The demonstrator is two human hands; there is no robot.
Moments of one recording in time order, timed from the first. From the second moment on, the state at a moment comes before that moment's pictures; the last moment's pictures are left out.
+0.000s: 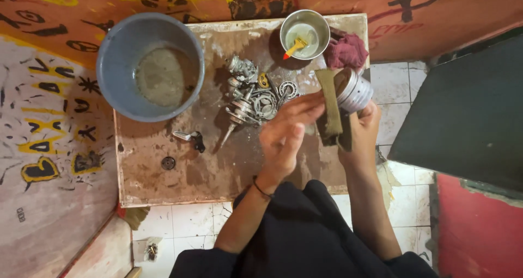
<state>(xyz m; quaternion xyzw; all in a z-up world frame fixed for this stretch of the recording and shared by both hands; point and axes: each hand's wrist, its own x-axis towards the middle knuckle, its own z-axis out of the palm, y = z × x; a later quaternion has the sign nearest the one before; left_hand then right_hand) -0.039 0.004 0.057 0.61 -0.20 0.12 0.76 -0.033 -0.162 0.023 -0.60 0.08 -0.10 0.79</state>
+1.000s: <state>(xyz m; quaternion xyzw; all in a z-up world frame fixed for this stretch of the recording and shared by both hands) -0.024 -0.022 0.067 0.51 -0.16 0.01 0.85 -0.037 -0.124 0.044 -0.78 0.00 -0.24 0.57</state>
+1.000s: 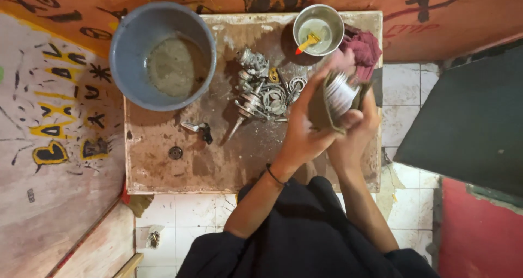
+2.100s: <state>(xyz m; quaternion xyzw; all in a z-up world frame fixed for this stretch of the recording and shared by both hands) -0.010 -0.003 0.065 0.58 -0.27 0.10 0.76 -0.042 -0.140 0.060 -0.77 0.03 -0.15 0.62</state>
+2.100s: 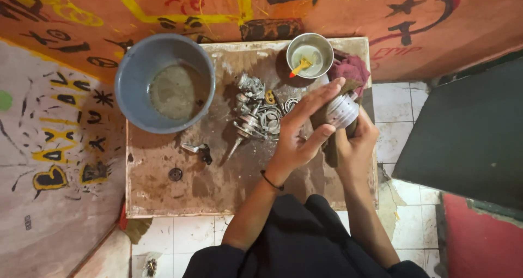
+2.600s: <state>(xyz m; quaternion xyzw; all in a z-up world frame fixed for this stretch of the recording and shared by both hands) -0.042 -0.007 0.041 0.72 -0.14 0.30 0.61 -0.036 -0.112 -0.006 -0.57 0.11 -0.07 0.81</state>
